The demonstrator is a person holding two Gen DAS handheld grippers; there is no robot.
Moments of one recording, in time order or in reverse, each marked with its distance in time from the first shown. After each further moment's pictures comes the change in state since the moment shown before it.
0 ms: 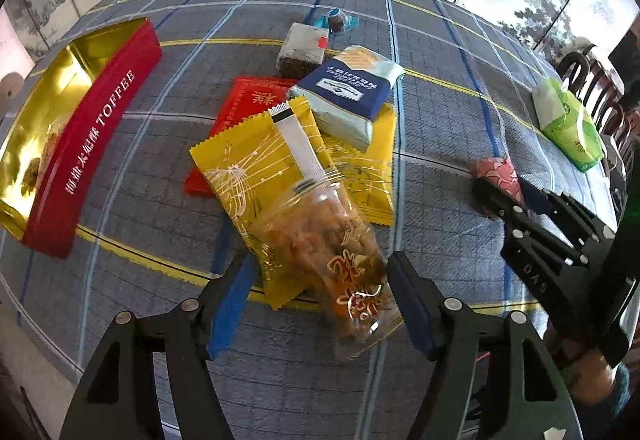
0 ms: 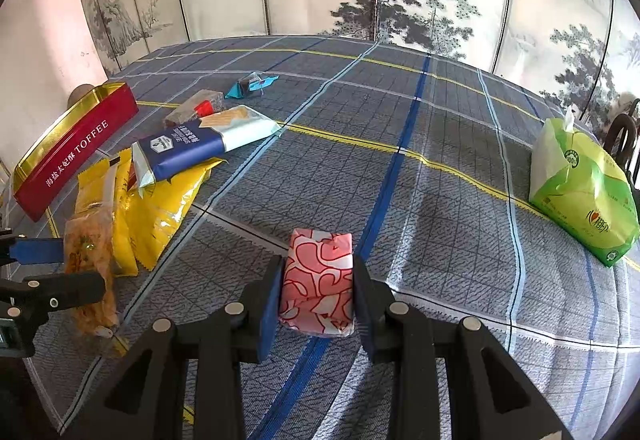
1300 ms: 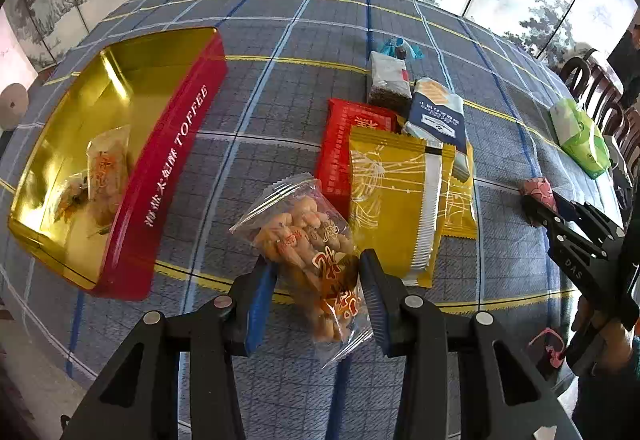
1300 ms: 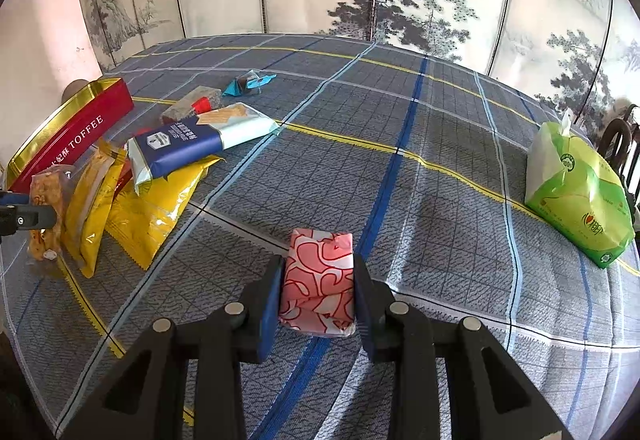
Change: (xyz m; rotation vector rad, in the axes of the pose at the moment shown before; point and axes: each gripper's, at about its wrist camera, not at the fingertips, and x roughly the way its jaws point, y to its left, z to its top) left arm -0.017 0.078 0.014 0.026 -0.039 0.003; right arm 0.000 0.003 -0.001 -0.007 0.002 -0.032
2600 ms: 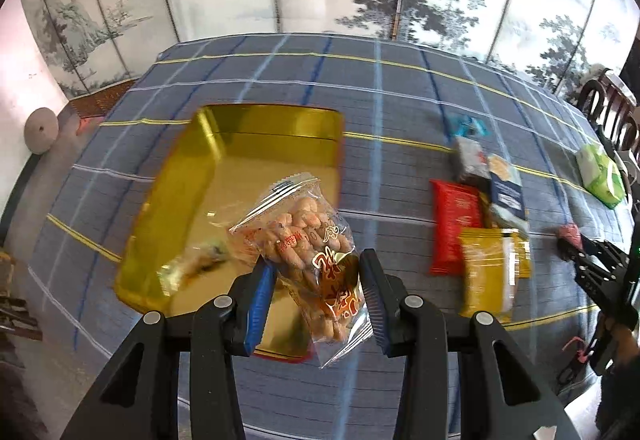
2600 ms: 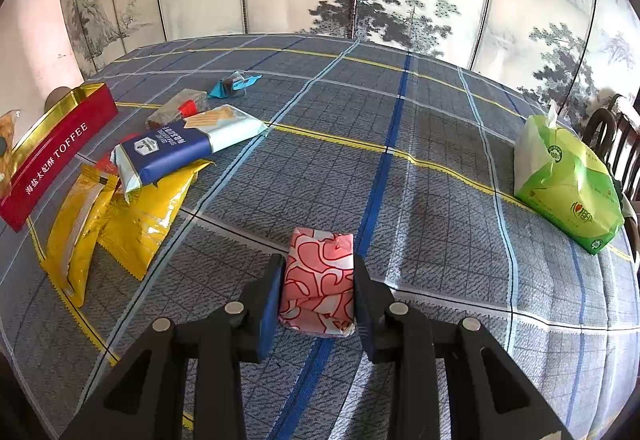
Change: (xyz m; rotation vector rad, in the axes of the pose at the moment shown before) left arm -0.058 0.096 0.036 0.014 -0.129 0.111; right arm 0.000 0.004 0.001 0.044 0.007 -0.060
